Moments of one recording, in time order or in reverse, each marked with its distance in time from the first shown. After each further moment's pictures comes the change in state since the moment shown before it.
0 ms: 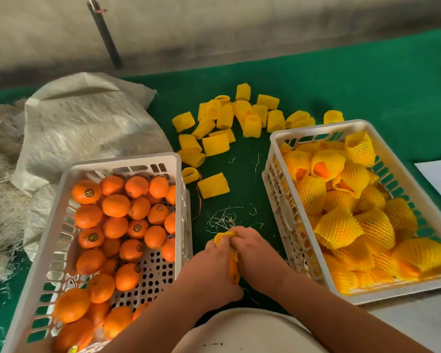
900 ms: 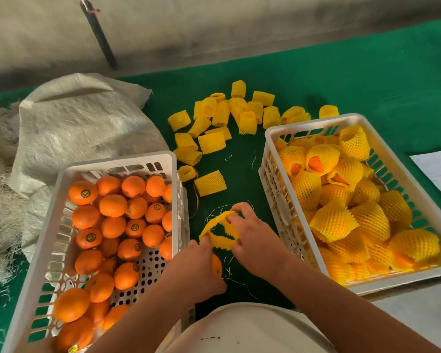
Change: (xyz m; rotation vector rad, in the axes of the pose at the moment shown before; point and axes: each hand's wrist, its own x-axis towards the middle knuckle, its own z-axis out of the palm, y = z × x) left_hand -0.016 -0.006 -0.020 0.037 -0.040 -0.163; right_hand 0.002 -0.009 -0.026 0.092 0.111 0.202
